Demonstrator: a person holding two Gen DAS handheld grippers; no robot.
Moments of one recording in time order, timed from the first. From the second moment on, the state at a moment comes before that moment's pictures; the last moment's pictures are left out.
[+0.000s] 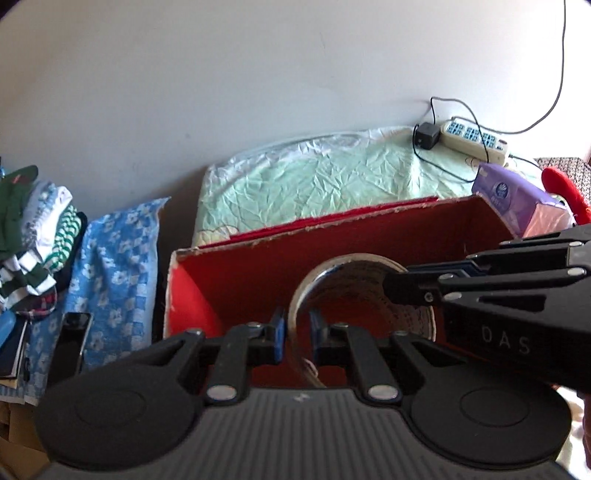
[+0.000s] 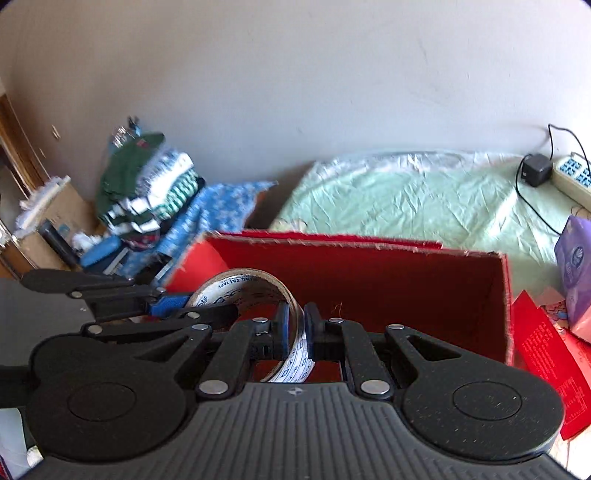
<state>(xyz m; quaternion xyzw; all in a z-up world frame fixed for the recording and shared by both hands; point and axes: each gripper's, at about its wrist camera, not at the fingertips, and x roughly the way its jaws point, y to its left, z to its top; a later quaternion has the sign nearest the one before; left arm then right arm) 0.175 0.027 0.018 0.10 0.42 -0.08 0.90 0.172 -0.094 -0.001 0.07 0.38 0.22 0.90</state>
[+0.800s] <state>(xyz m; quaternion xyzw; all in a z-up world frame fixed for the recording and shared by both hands) 0.206 0.081 -0.013 0.02 0.46 -0.10 0.88 0.245 -0.052 -0.058 0.08 0.58 0.14 0.80</state>
